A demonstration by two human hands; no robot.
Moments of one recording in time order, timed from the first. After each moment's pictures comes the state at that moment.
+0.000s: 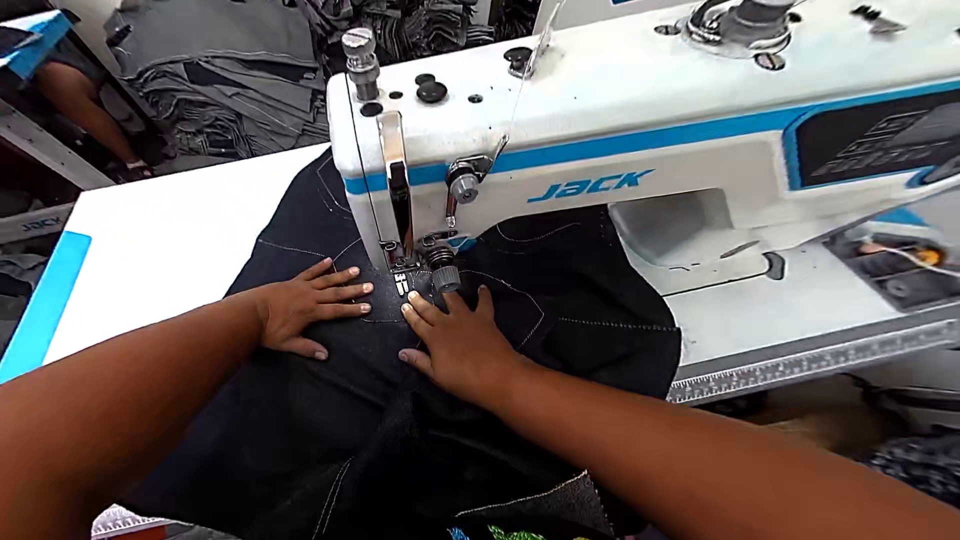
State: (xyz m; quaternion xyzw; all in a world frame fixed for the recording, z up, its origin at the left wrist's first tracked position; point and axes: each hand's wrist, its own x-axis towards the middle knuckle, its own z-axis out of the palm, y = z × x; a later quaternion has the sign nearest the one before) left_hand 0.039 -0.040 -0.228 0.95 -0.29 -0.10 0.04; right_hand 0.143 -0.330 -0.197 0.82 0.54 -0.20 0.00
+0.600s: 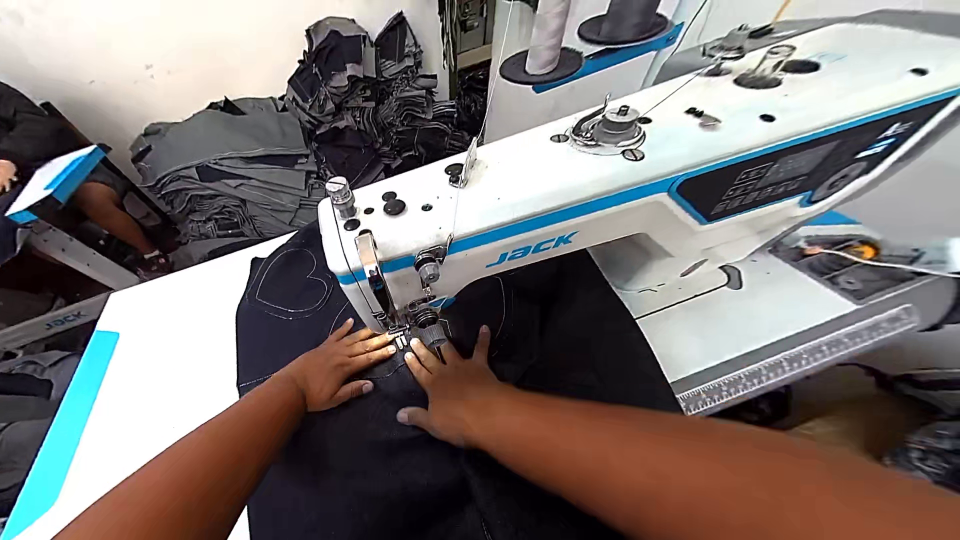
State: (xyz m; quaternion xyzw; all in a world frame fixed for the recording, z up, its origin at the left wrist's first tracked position) left_hand 0.058 -0.074 -0.234 0.97 -0.22 -0.05 0.08; right_hand 0.144 -0.322 -0.181 0.83 0.48 -0.29 0.02
